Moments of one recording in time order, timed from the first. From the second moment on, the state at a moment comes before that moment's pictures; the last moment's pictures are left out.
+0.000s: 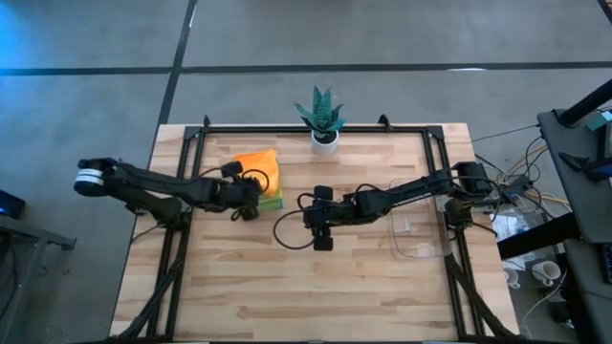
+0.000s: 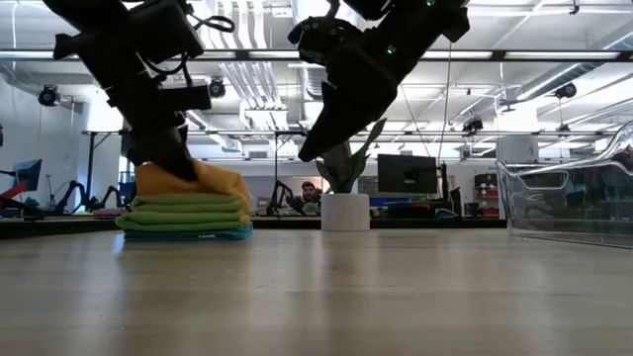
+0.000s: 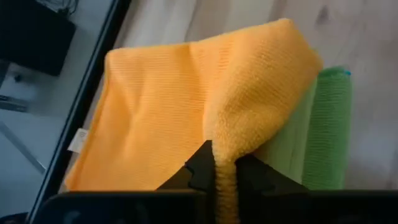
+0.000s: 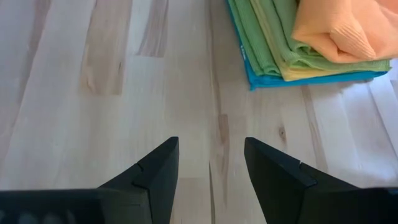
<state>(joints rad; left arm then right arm) 0.00 1.21 0.63 -0.45 -0.62 -0.09 0.13 1.84 1.24 -0.26 0.20 0.00</state>
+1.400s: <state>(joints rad) 0.02 0.91 0.41 -0.24 -0.48 -0.10 0.00 2.27 1.41 0.63 0.18 0.05</state>
